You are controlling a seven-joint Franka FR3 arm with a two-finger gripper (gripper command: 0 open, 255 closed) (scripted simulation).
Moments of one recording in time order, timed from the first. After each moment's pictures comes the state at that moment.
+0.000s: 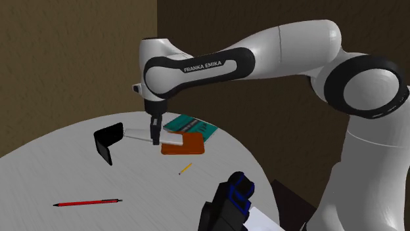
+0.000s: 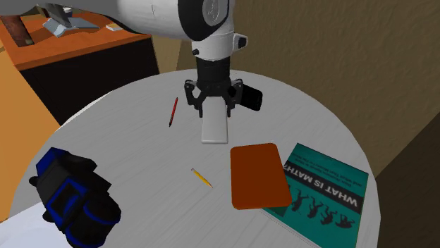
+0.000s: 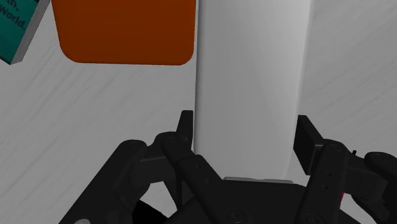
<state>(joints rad) 0.34 0.26 0.15 -1.67 -0.05 1.92 -0.50</state>
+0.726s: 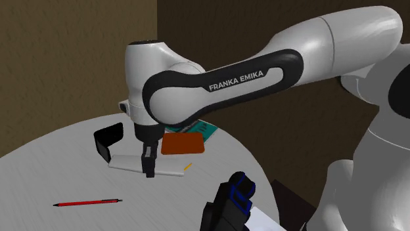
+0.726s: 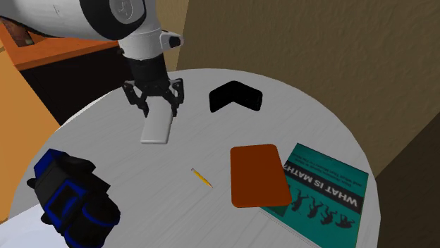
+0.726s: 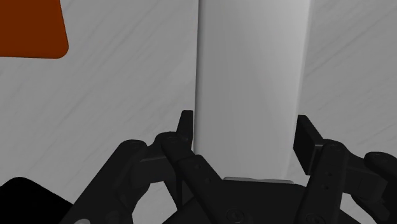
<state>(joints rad) 0.45 0.08 0.25 -1.91 -0.03 1.98 -0.29</state>
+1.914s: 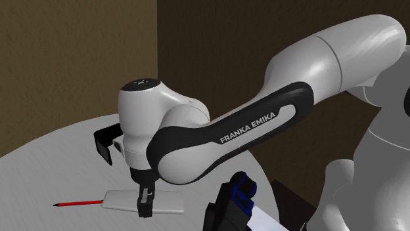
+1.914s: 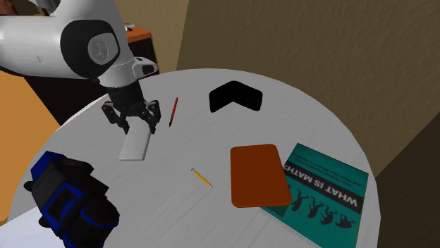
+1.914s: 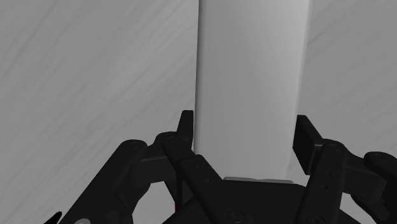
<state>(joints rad) 0.52 0.08 0.31 -2.08 -0.04 2.14 -0.16</state>
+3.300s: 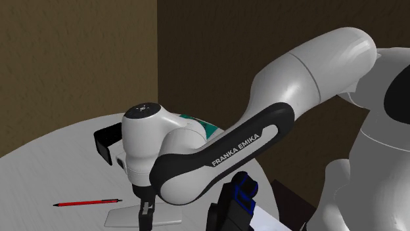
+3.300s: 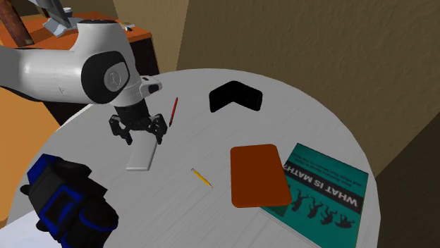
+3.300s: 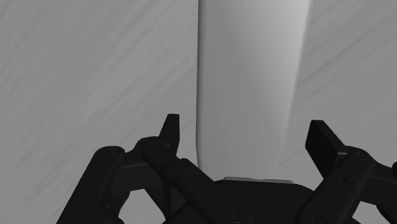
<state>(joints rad) 0.52 0.15 0.30 -2.13 -0.07 2.27 -0.14</state>
